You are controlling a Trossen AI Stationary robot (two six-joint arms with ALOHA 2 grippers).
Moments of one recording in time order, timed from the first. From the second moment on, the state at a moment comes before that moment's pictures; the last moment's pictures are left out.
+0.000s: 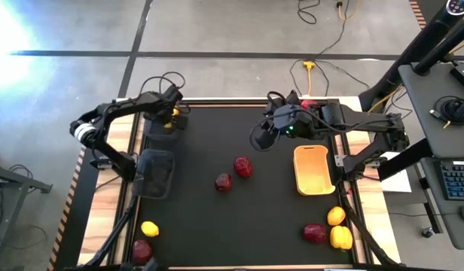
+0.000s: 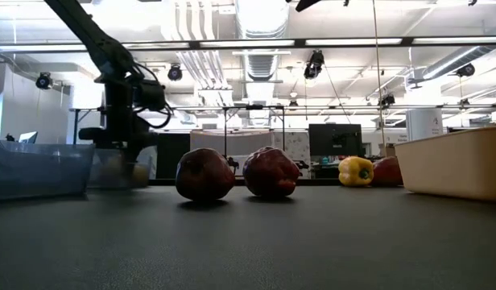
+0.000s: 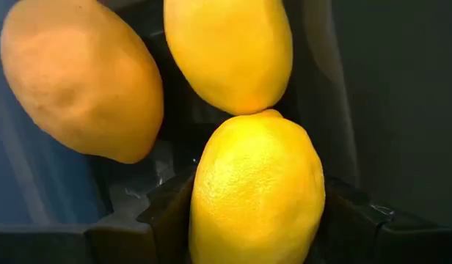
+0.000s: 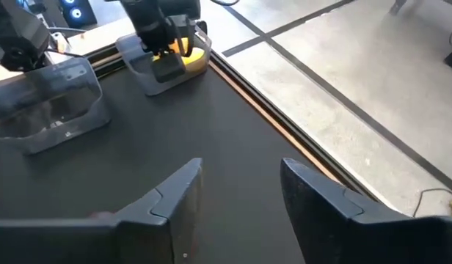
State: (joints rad) left arm 0.92 1.54 0.89 -0.72 -0.20 -0.37; right arm 0.02 1.51 1.76 -0.99 0.54 0.41
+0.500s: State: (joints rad) left arm 0.91 1.41 0.90 -0.79 0.07 -0.39; right arm 0.01 1.51 1.76 -0.99 0.49 0.19
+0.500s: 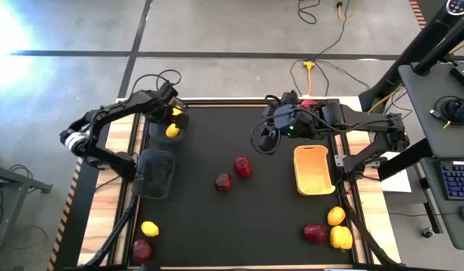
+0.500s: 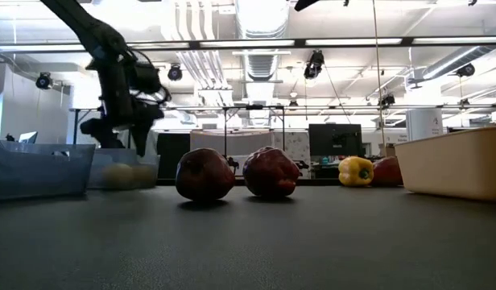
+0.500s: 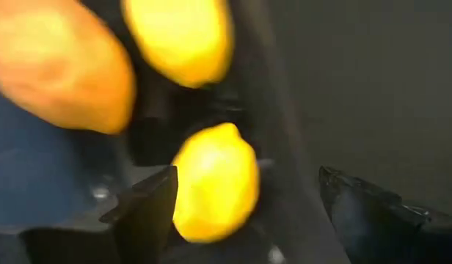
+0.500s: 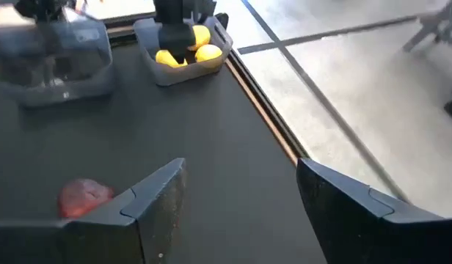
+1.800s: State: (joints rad) left arm -1.08 1.28 0.90 -0.80 -0.04 -1.27; right arm 0.36 1.68 1.71 -0.40 0.44 0.33
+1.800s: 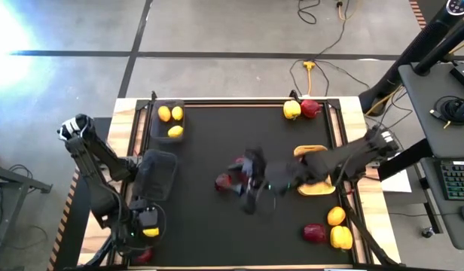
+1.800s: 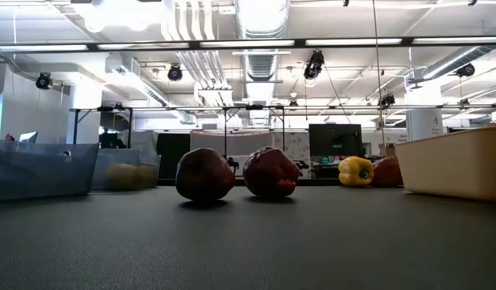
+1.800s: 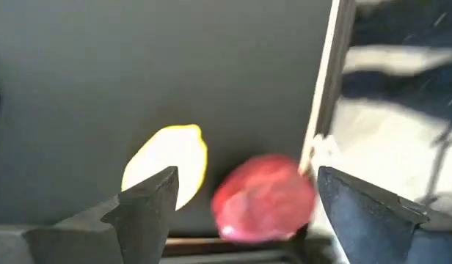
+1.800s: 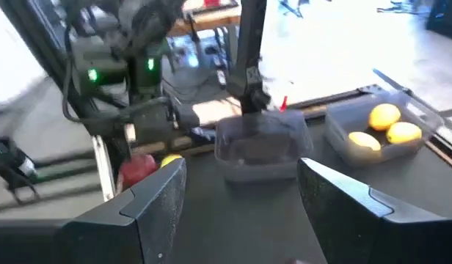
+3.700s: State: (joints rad) left arm -0.10 1.08 1.08 -1.23 -0.37 -0.51; right arm 0.47 1.93 2.19 -0.94 0.60 0.36
